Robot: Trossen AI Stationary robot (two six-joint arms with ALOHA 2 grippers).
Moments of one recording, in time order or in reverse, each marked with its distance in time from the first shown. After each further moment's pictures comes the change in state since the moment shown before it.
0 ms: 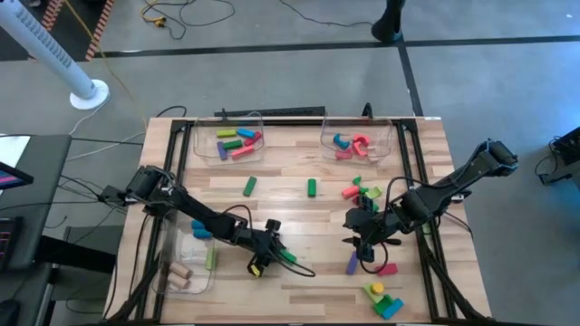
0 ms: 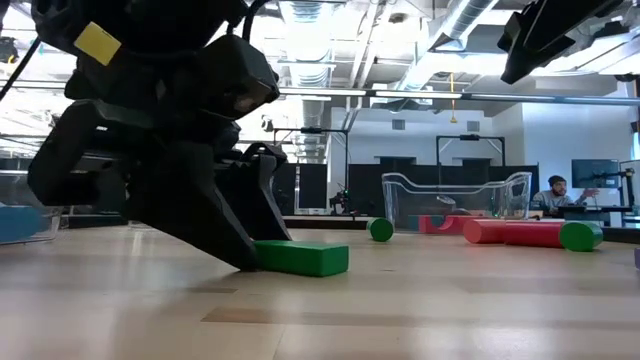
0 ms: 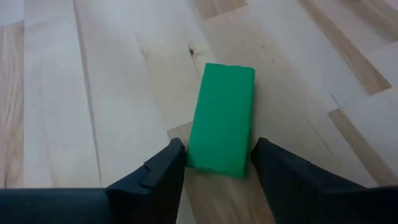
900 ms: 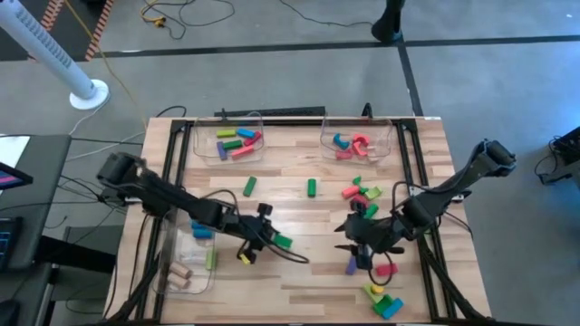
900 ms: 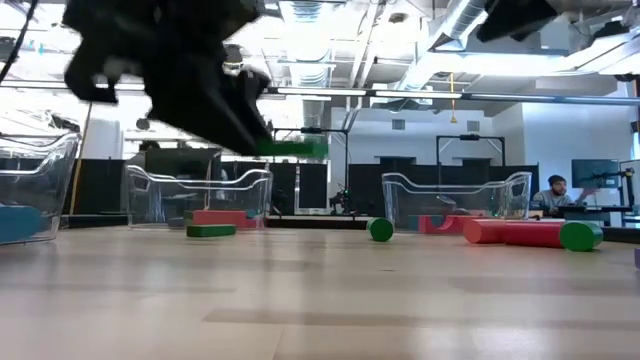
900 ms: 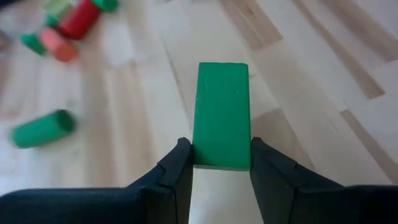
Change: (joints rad) left arm 0.042 -0.324 -0.002 -0.283 -0.122 0.118; right arm 0.069 0.031 0.000 0.193 0.130 -0.185
